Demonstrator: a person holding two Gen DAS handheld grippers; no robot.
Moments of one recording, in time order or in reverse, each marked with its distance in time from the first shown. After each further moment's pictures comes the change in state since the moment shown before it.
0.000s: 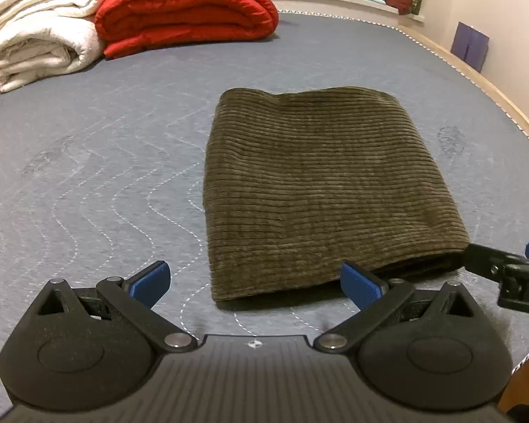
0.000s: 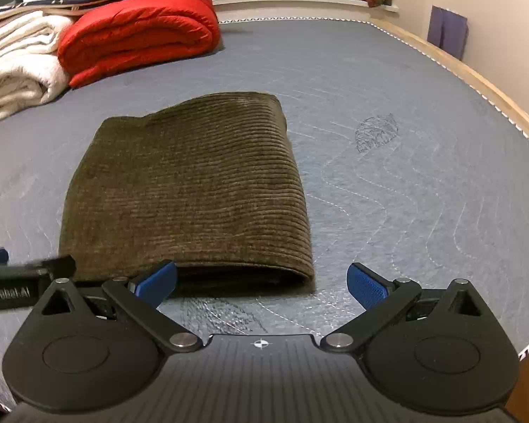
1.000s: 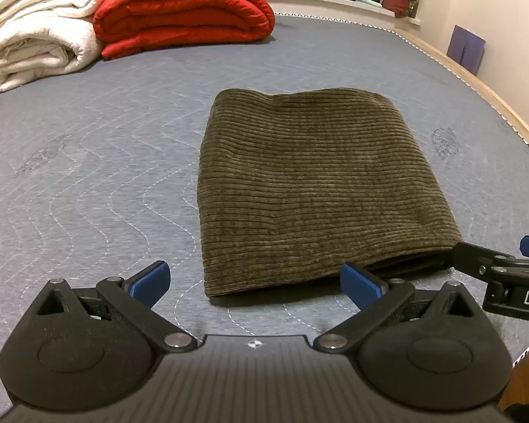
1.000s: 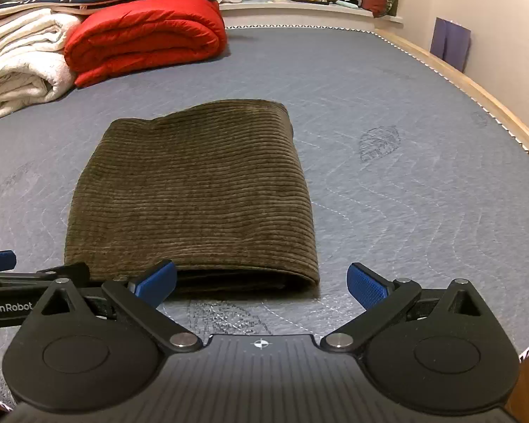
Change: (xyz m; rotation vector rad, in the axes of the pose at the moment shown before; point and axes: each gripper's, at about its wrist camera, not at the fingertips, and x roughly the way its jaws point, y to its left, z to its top) left arm -0.005 -0.004 -0.004 -0.006 -0.005 -0.011; right arm -0.008 0.013 0.000 -0.035 -0.023 -0.011
